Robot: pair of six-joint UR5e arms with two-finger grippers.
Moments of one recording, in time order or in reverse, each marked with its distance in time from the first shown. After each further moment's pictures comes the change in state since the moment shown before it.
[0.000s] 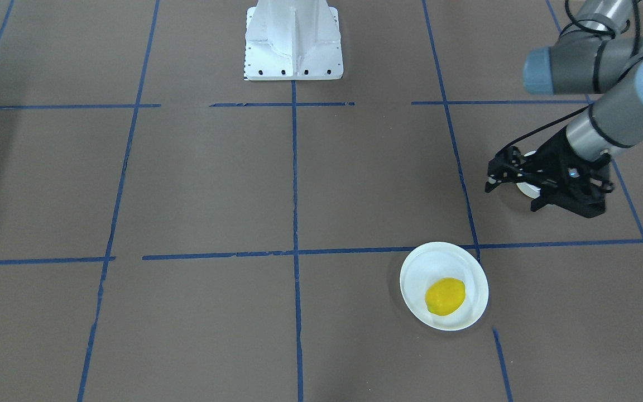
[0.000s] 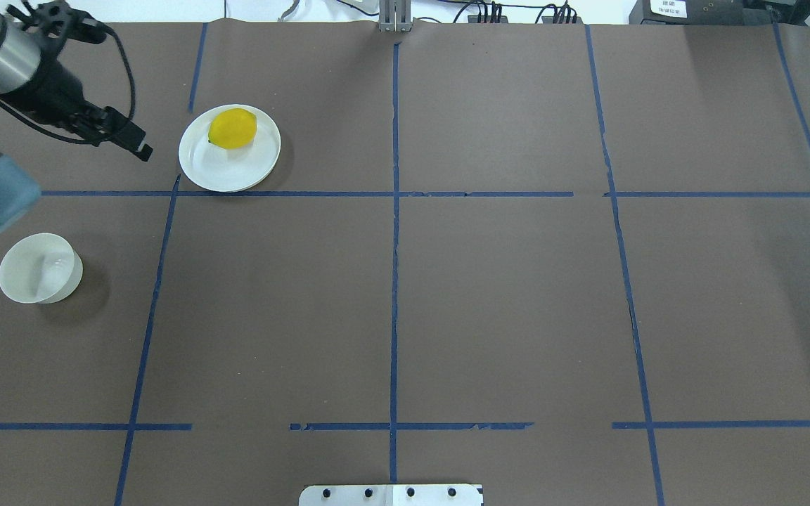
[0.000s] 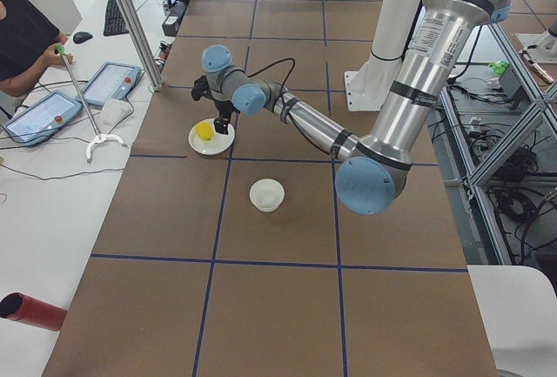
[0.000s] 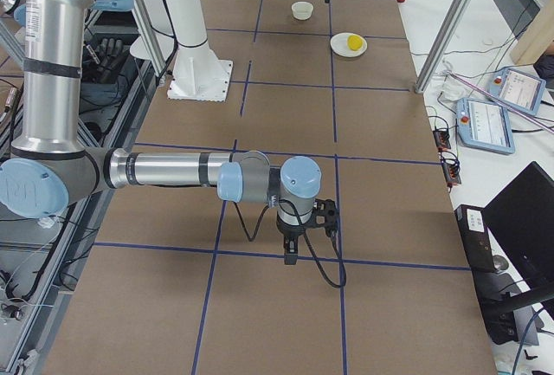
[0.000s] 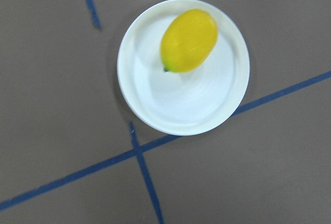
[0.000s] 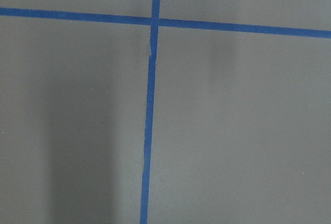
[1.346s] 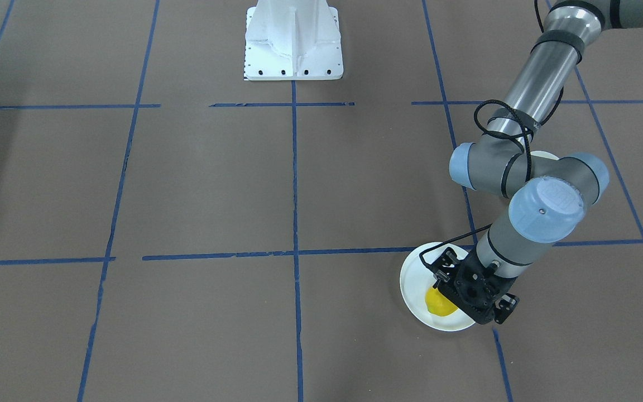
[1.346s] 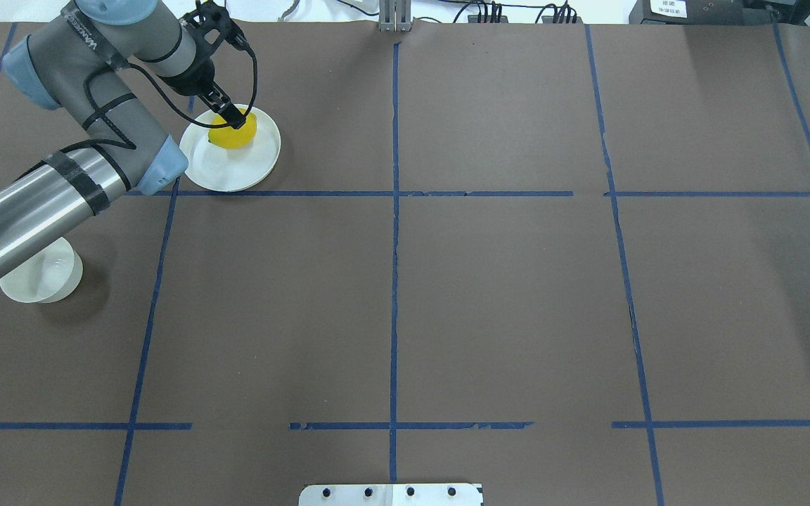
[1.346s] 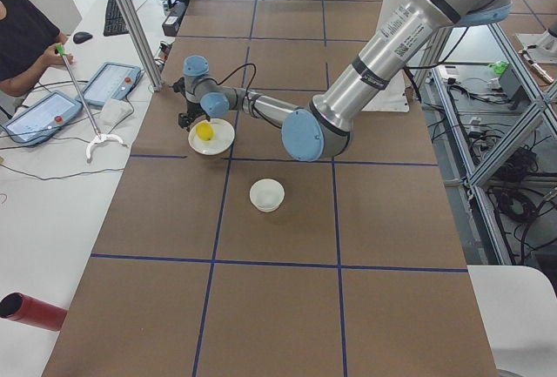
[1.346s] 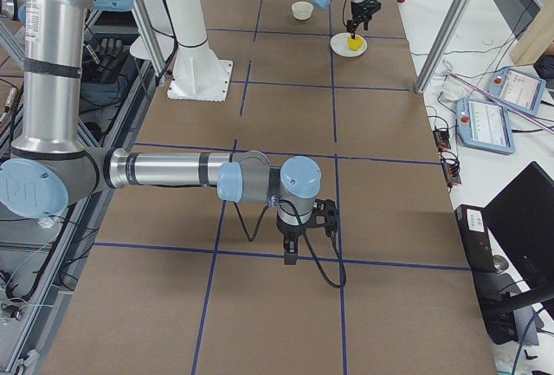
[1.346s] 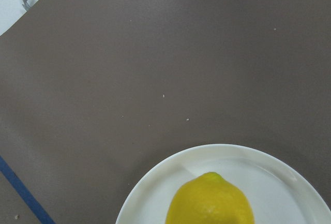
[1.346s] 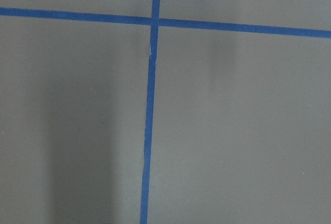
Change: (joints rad) left arm 0.092 -0.339 0.596 -0.333 0.255 0.297; right arm 0.000 0.000 0.000 0.000 0.000 0.000
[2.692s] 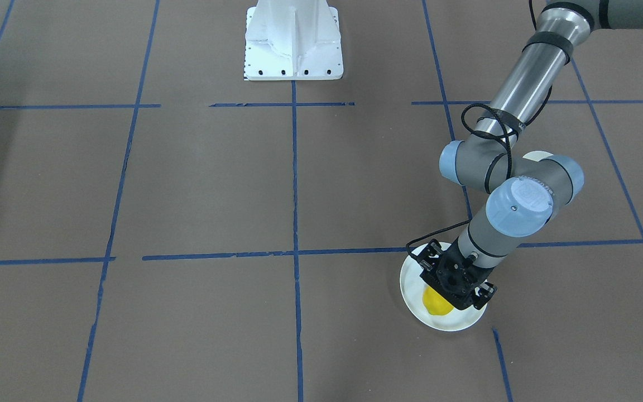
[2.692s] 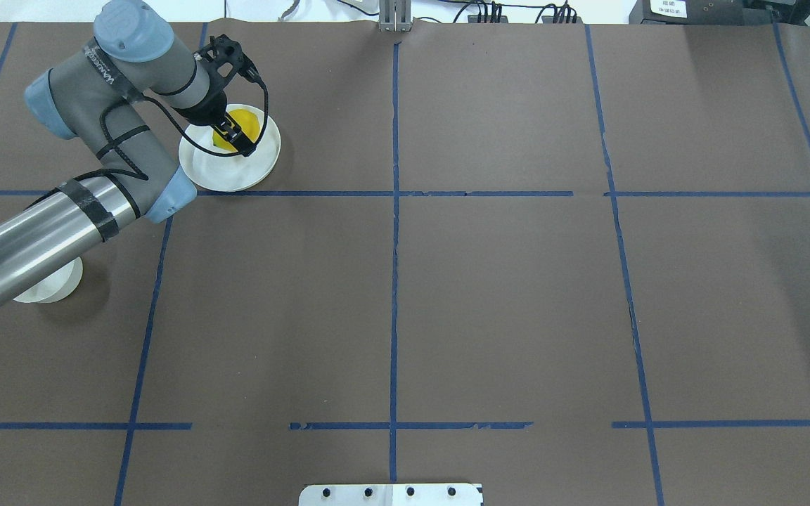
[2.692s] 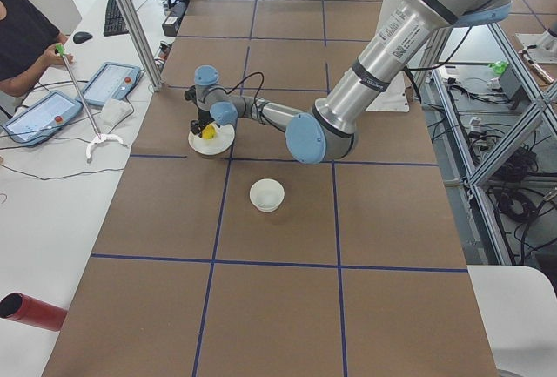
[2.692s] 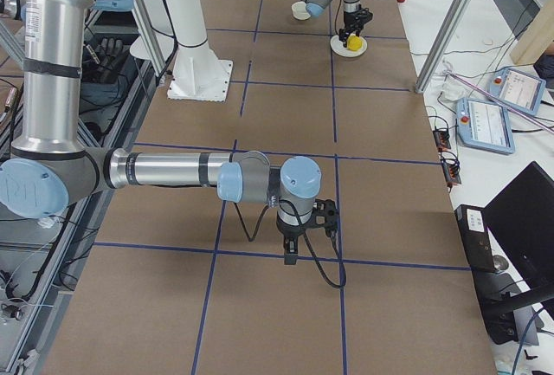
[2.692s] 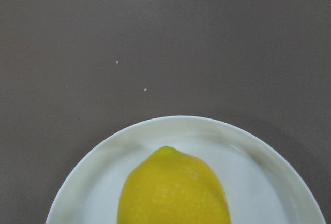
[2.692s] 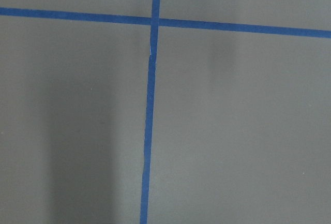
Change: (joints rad) left arm 0.057 0.022 0.027 -0.058 0.006 -0.035; right arm 0.000 0.000 0.000 0.000 0.000 0.000
